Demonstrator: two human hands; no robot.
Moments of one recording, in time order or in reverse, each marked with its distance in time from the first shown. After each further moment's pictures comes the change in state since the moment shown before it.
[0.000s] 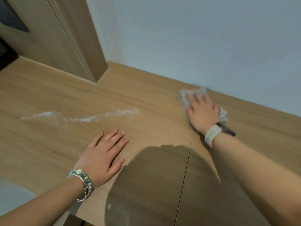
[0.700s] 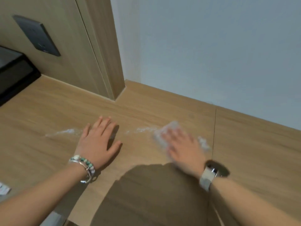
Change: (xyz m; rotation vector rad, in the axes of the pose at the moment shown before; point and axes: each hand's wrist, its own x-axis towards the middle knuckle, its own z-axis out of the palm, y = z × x) left_hand 0.030 -0.083 -0.035 -0.003 0.101 -0.301; right_hand -0.060 -0.089 0.014 -0.011 -0.087 -0.434
